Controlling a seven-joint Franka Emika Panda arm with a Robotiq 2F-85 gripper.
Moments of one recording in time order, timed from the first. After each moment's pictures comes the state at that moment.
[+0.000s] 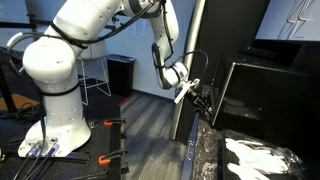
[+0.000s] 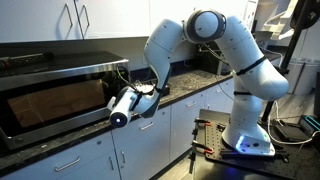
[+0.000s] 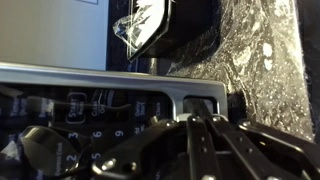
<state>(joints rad) 0.23 0.66 0.07 -1.93 -1.53 1.89 0.79</state>
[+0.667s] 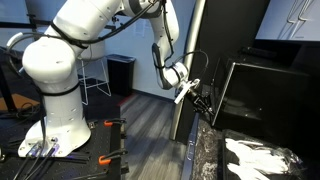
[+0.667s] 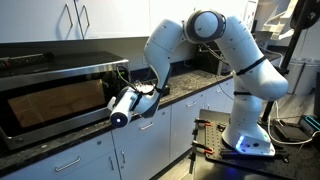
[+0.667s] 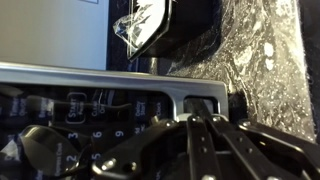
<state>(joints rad) 0.22 0.66 0.08 -1.93 -1.54 1.89 0.79</state>
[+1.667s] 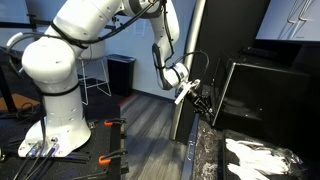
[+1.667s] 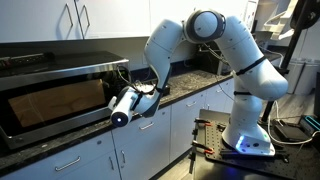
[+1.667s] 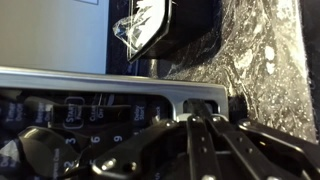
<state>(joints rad) 0.21 0.66 0.08 -1.94 -1.54 1.89 0.79</state>
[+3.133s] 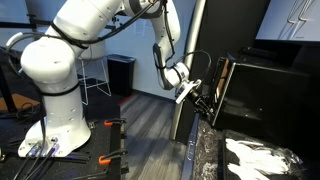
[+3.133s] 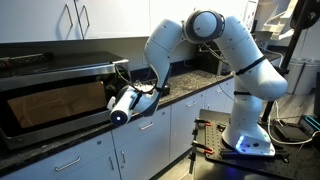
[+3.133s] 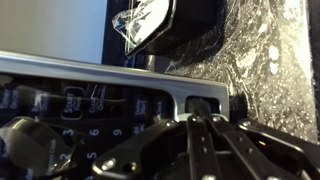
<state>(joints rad) 0.19 0.66 0.09 -1.93 -1.55 1.91 0.72</state>
